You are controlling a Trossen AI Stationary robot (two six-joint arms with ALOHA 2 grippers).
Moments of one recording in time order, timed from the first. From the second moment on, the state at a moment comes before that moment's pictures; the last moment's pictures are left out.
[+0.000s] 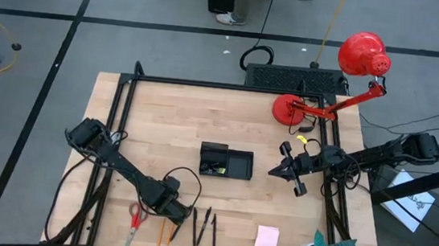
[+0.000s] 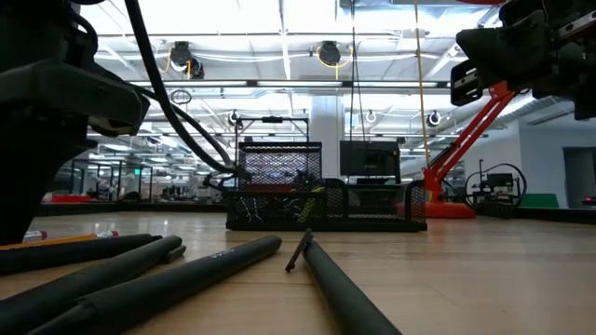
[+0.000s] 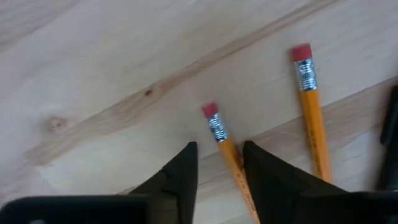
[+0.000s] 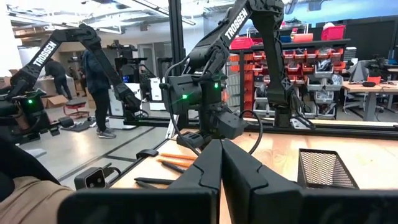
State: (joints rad) left arm -0.57 1.93 1.15 -0.82 0.05 -1.68; right arm 0.09 0.97 0.01 1.10 -0.24 0.09
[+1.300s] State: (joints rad) left arm -0.57 1.88 1.31 -0.89 -0.52 -1.40; right arm 0.09 0.97 0.01 1.11 -0.24 0.10
